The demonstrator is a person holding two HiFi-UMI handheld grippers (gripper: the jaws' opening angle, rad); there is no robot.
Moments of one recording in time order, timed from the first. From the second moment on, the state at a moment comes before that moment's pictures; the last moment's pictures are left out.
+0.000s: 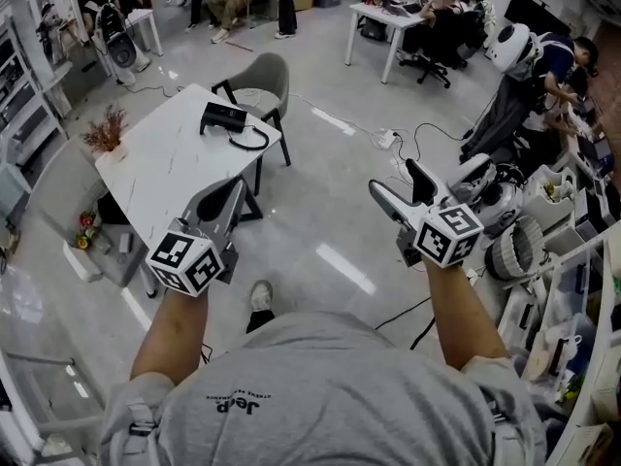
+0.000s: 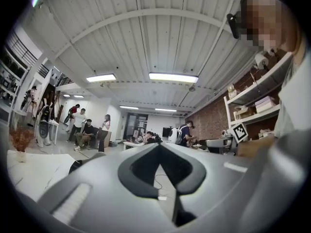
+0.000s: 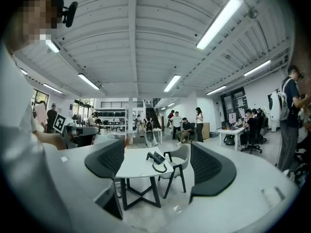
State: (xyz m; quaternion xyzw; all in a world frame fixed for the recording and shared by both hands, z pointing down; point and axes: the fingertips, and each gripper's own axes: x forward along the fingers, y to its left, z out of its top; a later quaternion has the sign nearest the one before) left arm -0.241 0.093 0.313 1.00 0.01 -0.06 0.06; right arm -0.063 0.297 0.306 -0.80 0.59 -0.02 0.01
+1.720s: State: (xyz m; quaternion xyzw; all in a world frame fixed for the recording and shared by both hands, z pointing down) left arm 0.272 -0.111 0.338 1.00 -0.02 -0.01 0.06; right arm 0.459 0.070 0.322 -0.77 0.63 -0.05 0.01
